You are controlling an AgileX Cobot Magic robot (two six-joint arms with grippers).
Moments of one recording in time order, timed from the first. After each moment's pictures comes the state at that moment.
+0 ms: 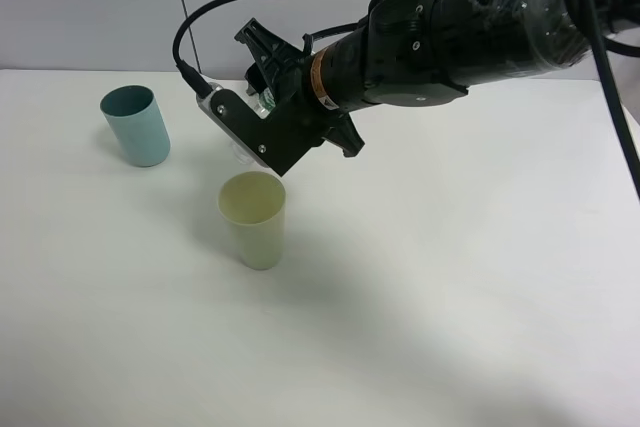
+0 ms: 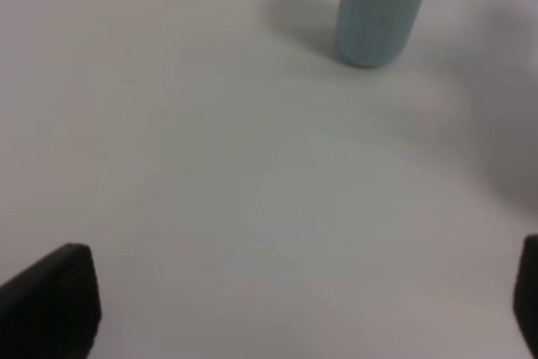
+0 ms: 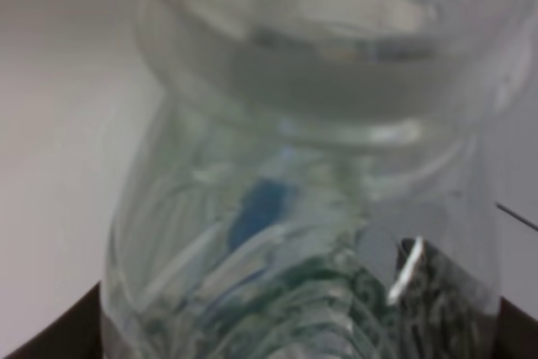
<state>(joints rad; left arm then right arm) -0.02 0.00 -0.51 0.06 1.06 -0.12 0.80 1.84 -1.17 -0.92 0.10 -1.00</state>
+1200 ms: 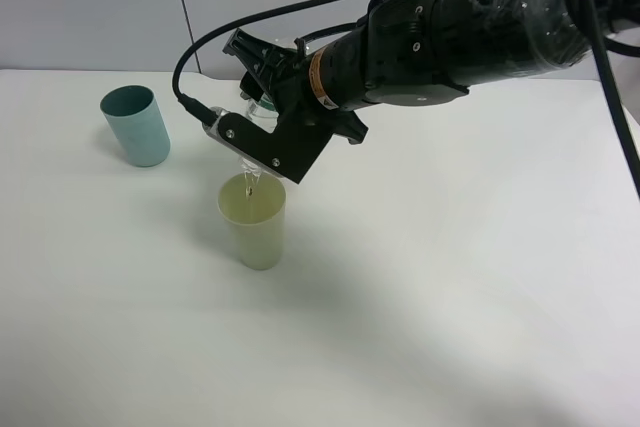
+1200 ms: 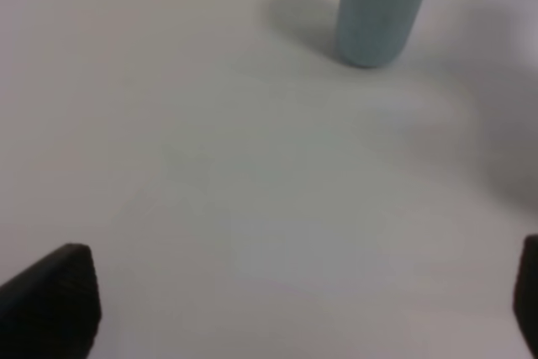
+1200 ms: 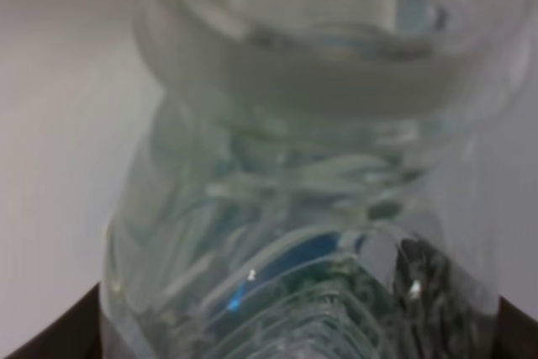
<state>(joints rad) -0.02 0.00 -0.51 0.06 1.06 -0.12 0.80 1.84 -1.17 -0.94 0.08 -1.18</state>
